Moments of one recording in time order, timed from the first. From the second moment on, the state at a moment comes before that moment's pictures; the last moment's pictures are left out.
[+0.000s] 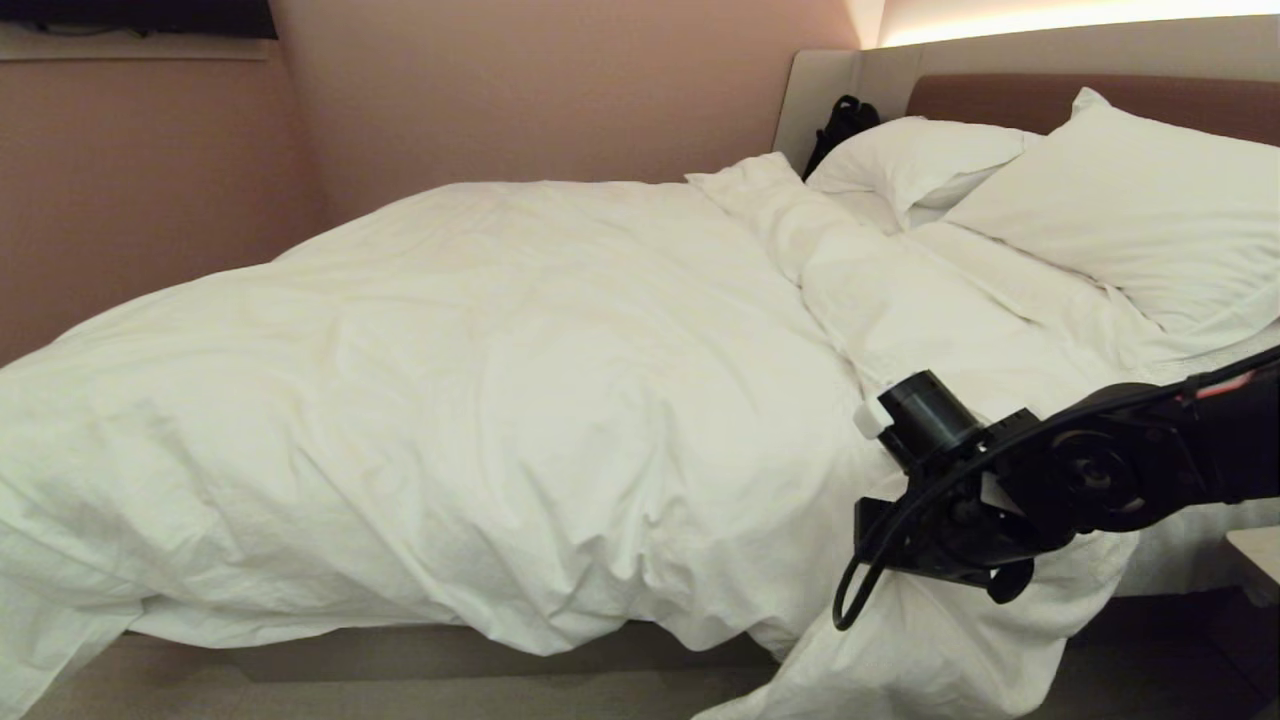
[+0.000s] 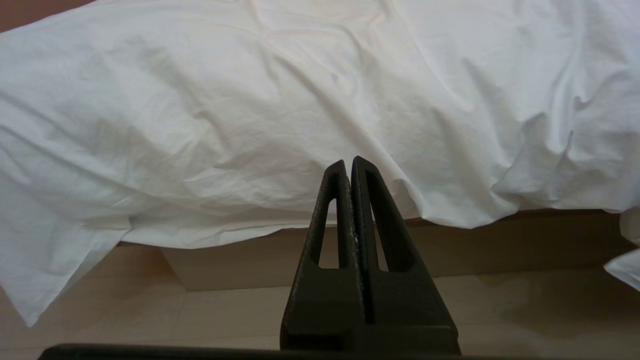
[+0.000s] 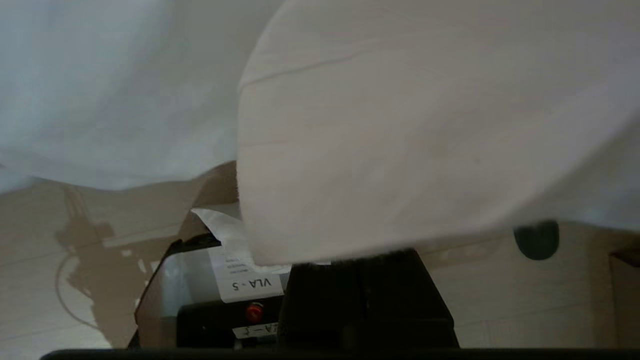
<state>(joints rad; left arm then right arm) 0.00 0.00 0.00 -0.06 0.00 0.07 0.52 1.85 -1.13 0.33 -0.29 0.66</state>
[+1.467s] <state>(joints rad) 0.00 0.00 0.00 -0.06 0.00 0.07 0.36 1.82 -1.59 0.57 -0.38 0.41</state>
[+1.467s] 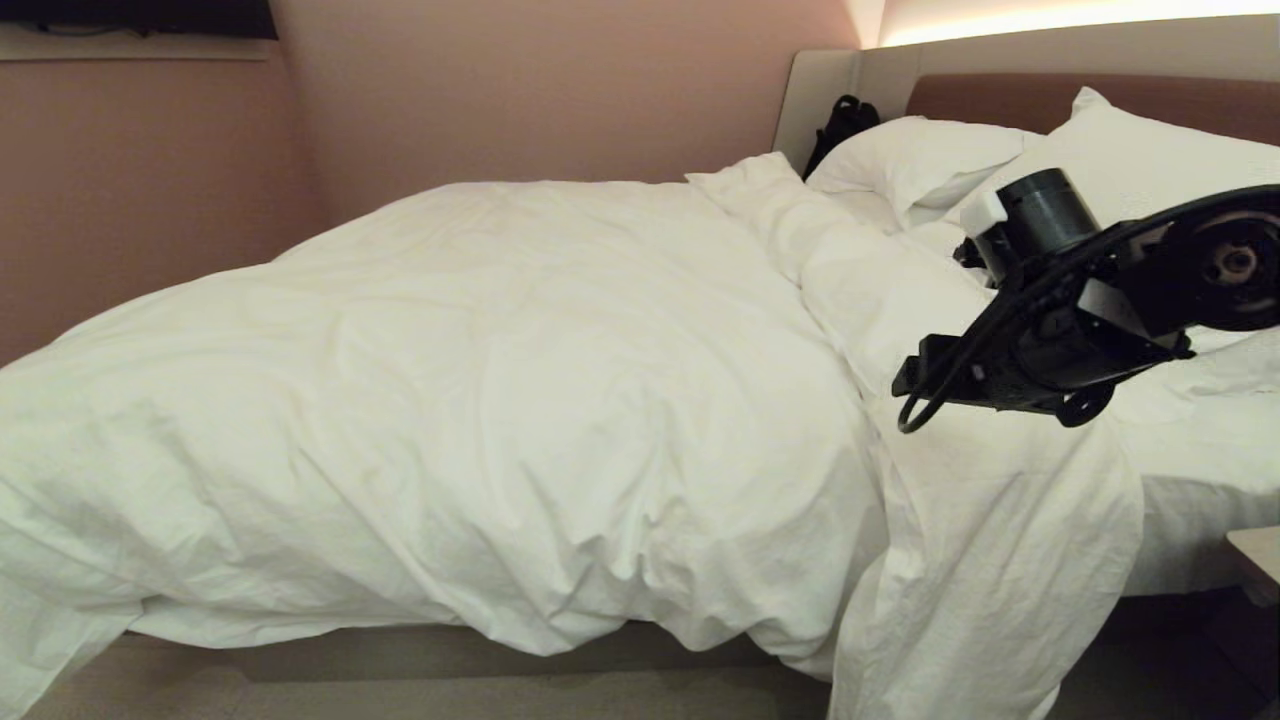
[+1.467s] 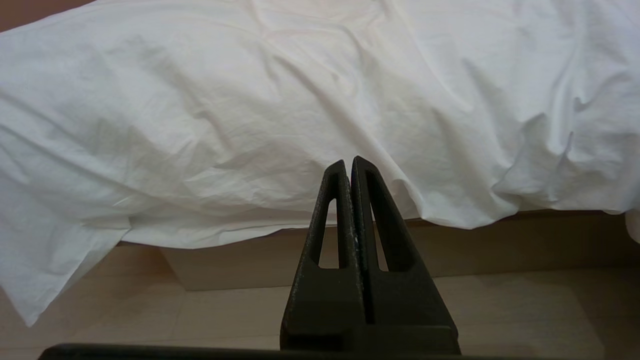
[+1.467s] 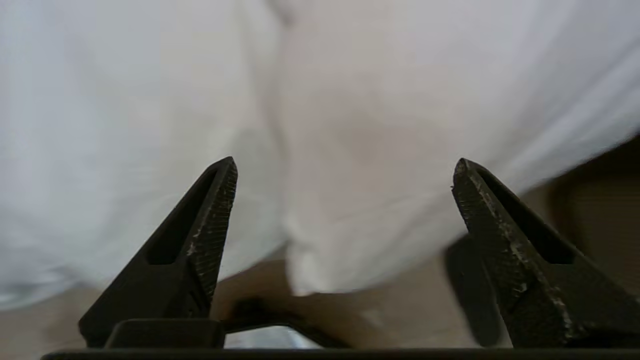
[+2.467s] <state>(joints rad) 0.00 0.00 0.00 -0.06 0.01 0.00 0.34 2.20 -1.92 0.67 -0.57 0.26</state>
